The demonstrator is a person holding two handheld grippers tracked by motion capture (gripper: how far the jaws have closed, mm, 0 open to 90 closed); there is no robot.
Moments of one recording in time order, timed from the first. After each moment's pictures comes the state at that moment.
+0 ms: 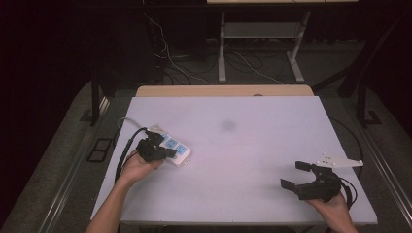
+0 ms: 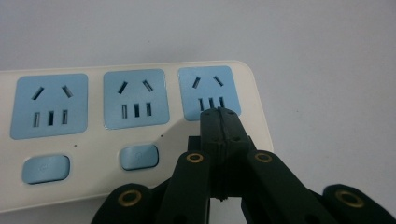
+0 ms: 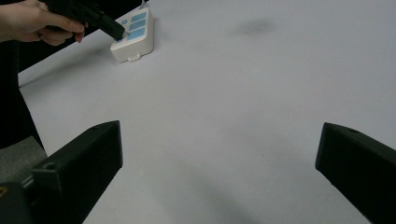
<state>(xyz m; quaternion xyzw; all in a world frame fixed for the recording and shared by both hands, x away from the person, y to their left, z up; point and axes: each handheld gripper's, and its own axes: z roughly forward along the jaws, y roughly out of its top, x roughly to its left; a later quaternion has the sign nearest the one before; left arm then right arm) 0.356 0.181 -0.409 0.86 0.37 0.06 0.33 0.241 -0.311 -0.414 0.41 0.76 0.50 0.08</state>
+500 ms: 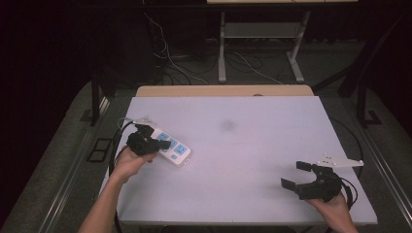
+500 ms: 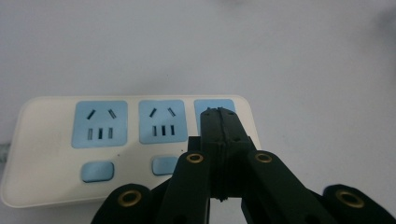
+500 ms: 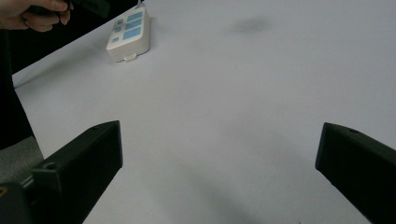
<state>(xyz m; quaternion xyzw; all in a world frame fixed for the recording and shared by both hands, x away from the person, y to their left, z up) 0.362 0.204 -0.380 0.84 0.39 0.05 0.38 0.242 -0.313 -0.416 0.41 0.76 0.50 0.08</state>
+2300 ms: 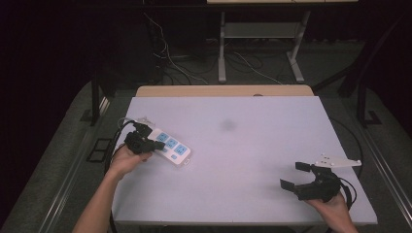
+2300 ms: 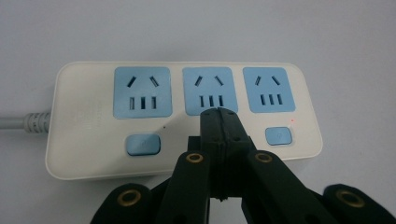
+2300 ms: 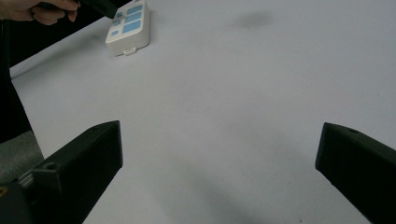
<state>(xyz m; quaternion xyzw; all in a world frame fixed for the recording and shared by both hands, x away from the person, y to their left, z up) 0.378 0.215 -0.401 0.86 0.40 0.06 0.32 0.243 -0.311 -0.417 0.41 0.76 0.49 0.08</state>
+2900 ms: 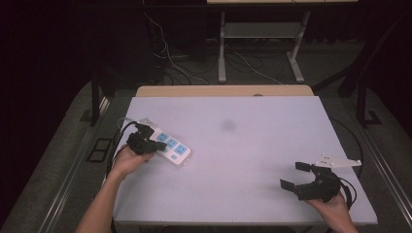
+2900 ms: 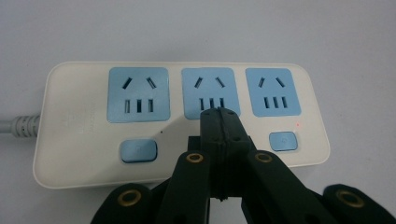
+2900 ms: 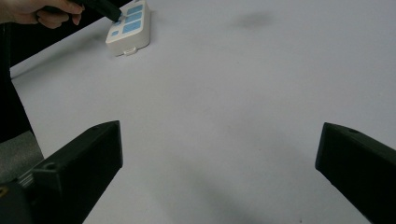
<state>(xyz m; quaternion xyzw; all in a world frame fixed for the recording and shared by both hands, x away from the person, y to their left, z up) 0.378 0.215 -0.408 0.85 0.41 0.05 0.33 0.243 -0.311 -0.417 0.41 0.76 0.49 0.08</state>
